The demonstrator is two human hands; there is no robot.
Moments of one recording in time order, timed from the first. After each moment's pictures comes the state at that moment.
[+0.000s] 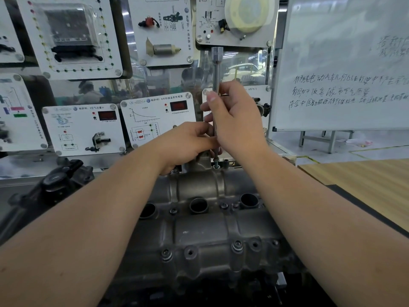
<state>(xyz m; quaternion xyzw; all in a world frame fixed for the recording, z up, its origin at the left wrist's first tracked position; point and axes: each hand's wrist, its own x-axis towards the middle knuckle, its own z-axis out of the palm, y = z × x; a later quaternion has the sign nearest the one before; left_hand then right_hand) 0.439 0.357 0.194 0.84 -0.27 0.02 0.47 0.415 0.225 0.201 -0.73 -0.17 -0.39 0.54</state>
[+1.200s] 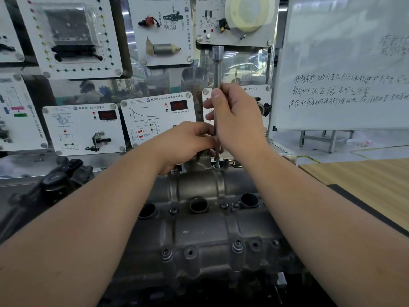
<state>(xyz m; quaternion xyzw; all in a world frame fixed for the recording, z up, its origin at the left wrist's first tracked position) 0.444 0.358 0.192 0.83 -0.28 0.02 0.49 0.418 0.226 0.202 -0.73 -0.17 -0.42 0.52</state>
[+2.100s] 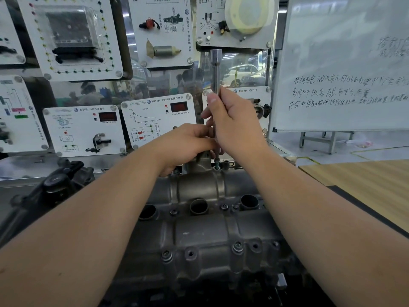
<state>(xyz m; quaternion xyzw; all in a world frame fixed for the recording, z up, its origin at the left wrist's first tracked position) 0.443 0.358 0.192 0.83 -0.27 0.02 0.48 0.410 0.224 0.203 -0.76 -0.19 -0.38 0.49</state>
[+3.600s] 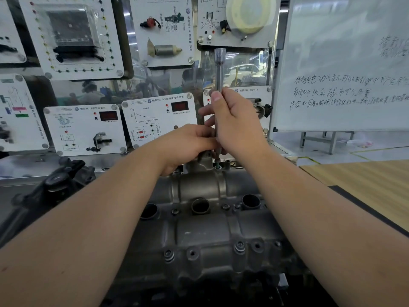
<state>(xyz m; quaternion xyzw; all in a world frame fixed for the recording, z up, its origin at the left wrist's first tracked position) 0.445 0.358 0.193 0.83 -0.27 0.00 0.49 0.414 0.227 0.203 -0.75 -0.17 -0.36 0.53</state>
